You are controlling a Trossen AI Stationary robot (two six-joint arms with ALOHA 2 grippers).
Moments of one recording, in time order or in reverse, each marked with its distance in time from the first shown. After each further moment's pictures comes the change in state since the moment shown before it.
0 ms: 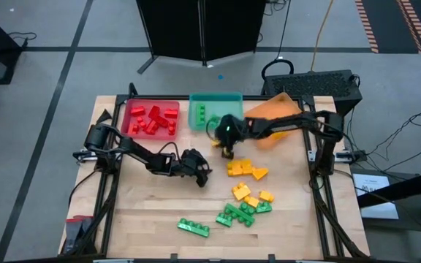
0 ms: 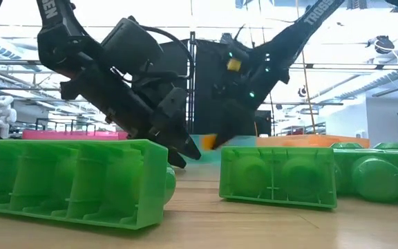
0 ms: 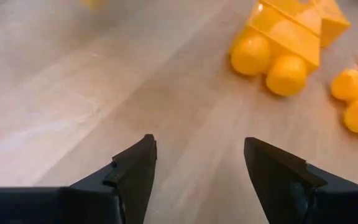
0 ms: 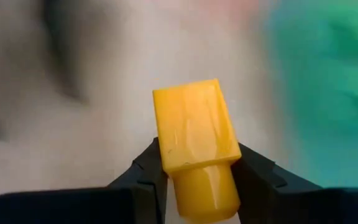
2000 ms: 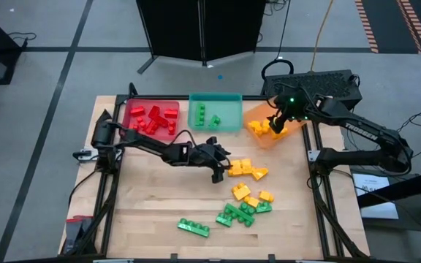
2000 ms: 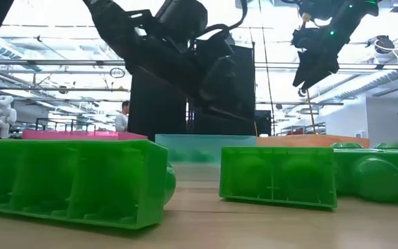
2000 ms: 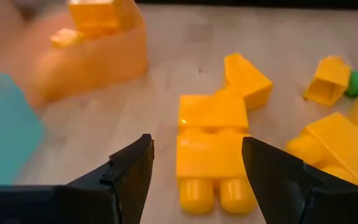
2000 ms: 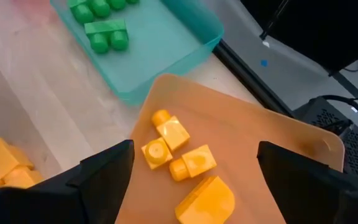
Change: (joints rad) left arm 0.098 0.053 0.365 -0.163 0.166 0.611; right arm -0.301 -0.819 -0.125 -0.658 0.169 0.193
